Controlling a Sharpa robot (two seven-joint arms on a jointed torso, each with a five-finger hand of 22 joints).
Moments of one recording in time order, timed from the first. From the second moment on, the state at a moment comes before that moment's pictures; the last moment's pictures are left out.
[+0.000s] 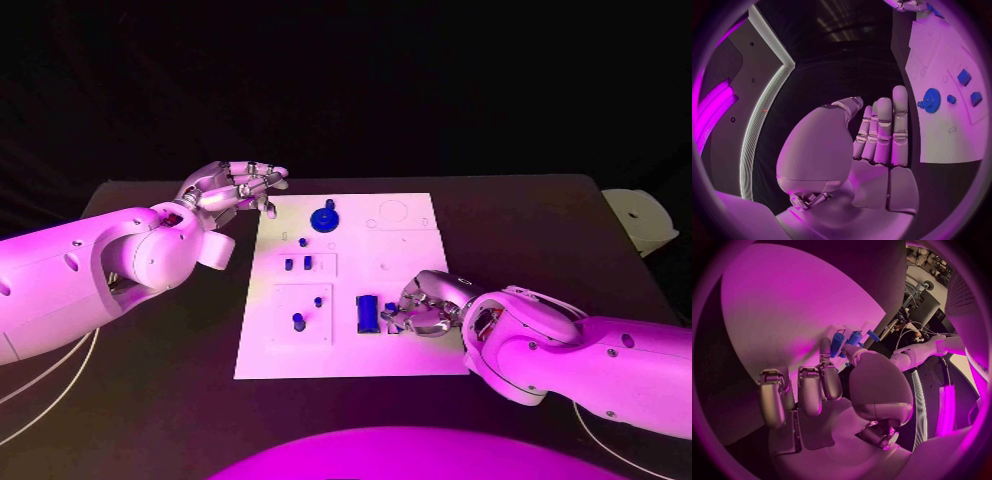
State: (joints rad) left arm 1.19 -0.91 -0.03 1.48 -0.08 -0.15 0.30; left_hand 1.44 -0.18 0.48 0.19 0.24 0.81 0.20 0.37 0.22 0.87 0.13 0.58 0.13 1.05 0.05 1.18 0.44 0.18 1.06 0.14 0.82 0.57; right arm 1.02 -0.95 -0.14 1.90 -1.39 -0.41 -0.54; right_hand 0.99 -0.14 0.42 0.29 0.14 1.05 0.04 0.45 0.62 1.46 -0.02 1.36 1.31 1.47 -0.08 1.51 1.31 0.01 1.46 0.03 1.57 1.31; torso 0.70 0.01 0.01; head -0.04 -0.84
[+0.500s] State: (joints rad) left arm 1.19 -0.91 -0.03 1.48 -0.08 -0.15 0.30; left_hand 1.44 -0.18 0.48 0.19 0.24 0.81 0.20 0.37 0.22 0.87 0.13 0.58 0.13 1.05 0.05 1.18 0.44 0.18 1.06 0.14 0.82 0.57; right arm 1.02 -0.96 -0.14 1.92 -1.39 -0.41 -0.54; right_hand 0.94 -0.17 0.37 0.29 0.29 1.05 0.04 0.46 0.62 1.47 -0.03 1.37 1.31 1.47 -0.09 1.51 1.31 0.01 1.47 0.02 1.57 1.31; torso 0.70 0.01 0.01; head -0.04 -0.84
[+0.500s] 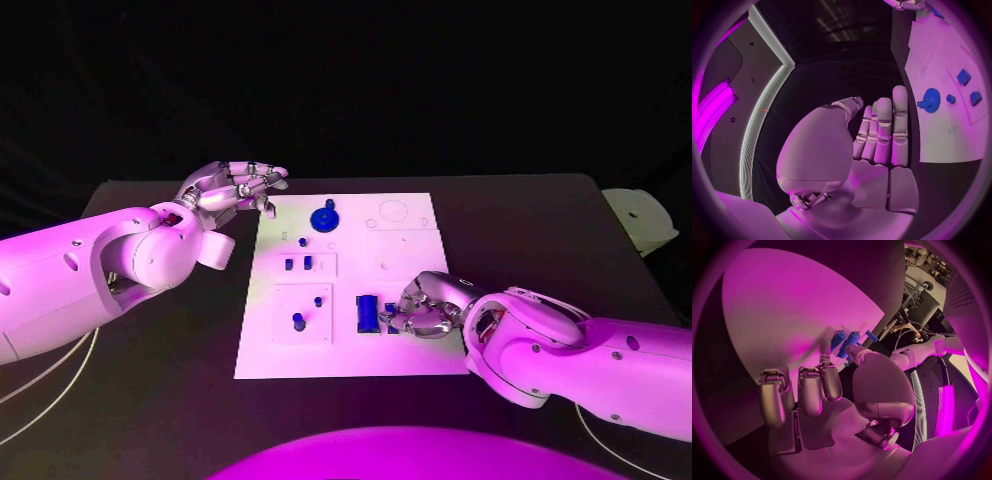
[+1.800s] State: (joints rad) left arm 1.19 -0.91 -0.03 1.48 -0.08 -0.14 0.29; left_hand 1.44 -0.18 0.48 0.19 0.24 0.81 0.20 0.37 0.22 0.87 0.13 0.58 0.13 1.05 0.05 1.18 0.44 0.18 1.06 0.14 0.82 0.57; right arm 1.02 -1.04 -0.14 1.96 -1.41 -0.39 -0.50; right_hand 1.03 -0.16 0.34 0.27 0.27 1.05 0.04 0.46 0.63 1.46 -0.03 1.37 1.31 1.47 -0.09 1.51 1.31 0.01 1.46 0.02 1.57 1.31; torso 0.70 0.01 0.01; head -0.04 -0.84
